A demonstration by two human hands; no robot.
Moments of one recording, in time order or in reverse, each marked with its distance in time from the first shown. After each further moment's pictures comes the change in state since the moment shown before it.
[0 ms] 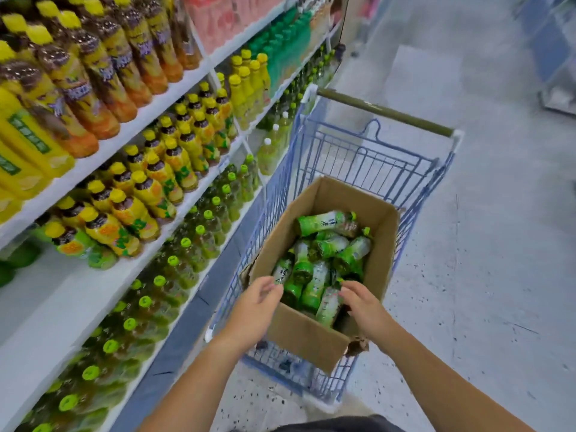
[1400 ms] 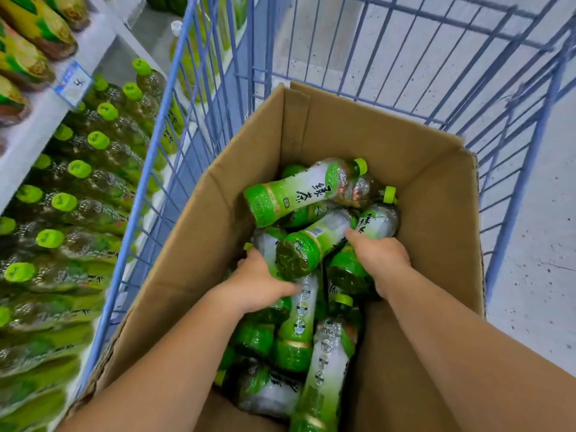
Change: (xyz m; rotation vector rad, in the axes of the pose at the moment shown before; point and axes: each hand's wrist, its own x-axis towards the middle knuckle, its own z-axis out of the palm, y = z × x) left_hand 0.349 -0.069 0.107 0.530 -0.225 -0.384; right_hand 0.315 0.056 -0.034 0.170 0.398 0.557
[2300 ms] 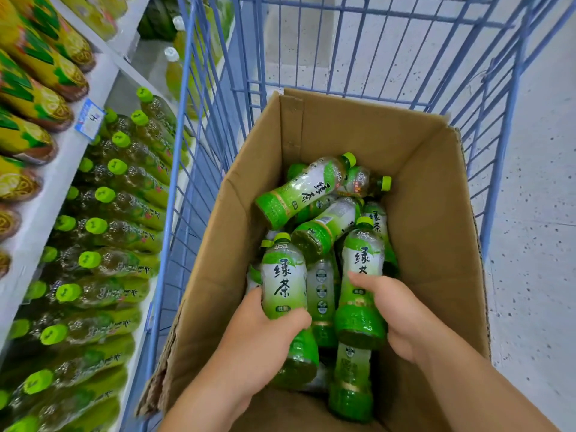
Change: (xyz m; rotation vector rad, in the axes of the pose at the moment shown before) left_hand -0.147 -0.025 -0.015 -0.481 -0.019 0.067; right_hand -0.092 0.073 0.000 0.425 -0.431 0.077
